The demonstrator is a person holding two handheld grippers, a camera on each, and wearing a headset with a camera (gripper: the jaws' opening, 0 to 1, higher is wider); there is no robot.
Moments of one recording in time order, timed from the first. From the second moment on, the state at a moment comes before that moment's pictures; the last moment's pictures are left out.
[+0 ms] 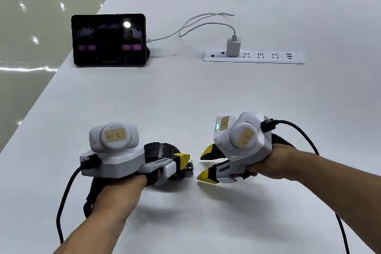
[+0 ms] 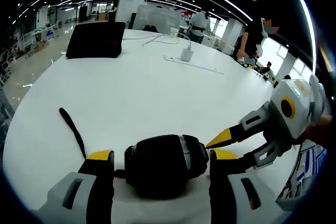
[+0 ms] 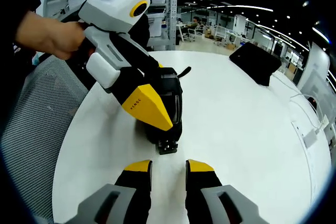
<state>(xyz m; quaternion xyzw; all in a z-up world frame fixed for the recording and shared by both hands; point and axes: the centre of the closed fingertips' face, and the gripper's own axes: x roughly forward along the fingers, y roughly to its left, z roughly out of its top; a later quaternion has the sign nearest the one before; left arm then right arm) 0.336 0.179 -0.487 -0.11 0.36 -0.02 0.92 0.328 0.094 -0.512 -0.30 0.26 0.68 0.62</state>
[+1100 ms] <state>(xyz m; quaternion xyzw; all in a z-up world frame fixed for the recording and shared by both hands) 0.303 0.172 -0.482 -0.05 0.37 -0.09 0.93 0.326 0.041 -0.492 -0.25 0.27 0.62 0.69</state>
